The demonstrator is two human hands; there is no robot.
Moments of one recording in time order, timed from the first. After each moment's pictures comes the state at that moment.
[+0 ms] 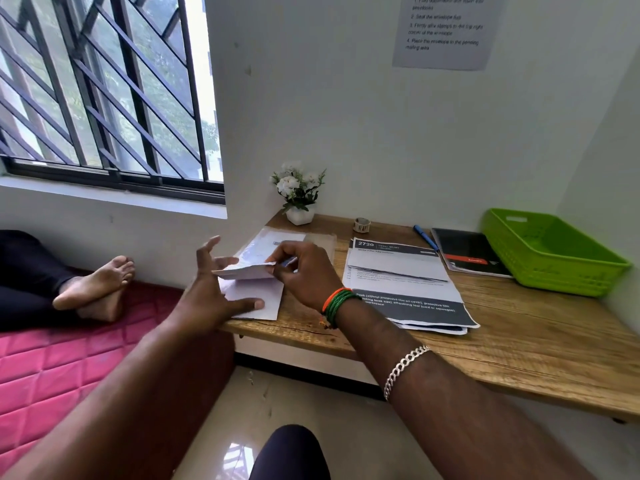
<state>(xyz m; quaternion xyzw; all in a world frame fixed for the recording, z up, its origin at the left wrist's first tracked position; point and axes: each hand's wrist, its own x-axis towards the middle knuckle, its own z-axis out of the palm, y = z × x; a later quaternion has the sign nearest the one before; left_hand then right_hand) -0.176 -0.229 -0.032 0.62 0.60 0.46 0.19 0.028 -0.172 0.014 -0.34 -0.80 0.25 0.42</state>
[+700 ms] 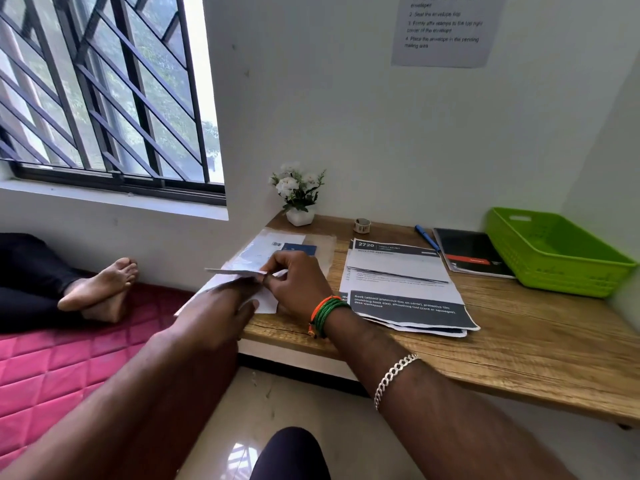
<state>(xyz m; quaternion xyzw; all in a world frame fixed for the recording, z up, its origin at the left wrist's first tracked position) -0.153 -0.242 -0.023 0.73 0.65 0.20 0.03 0.021 -0.176 0.006 -0.36 -0.81 0.24 0.40</state>
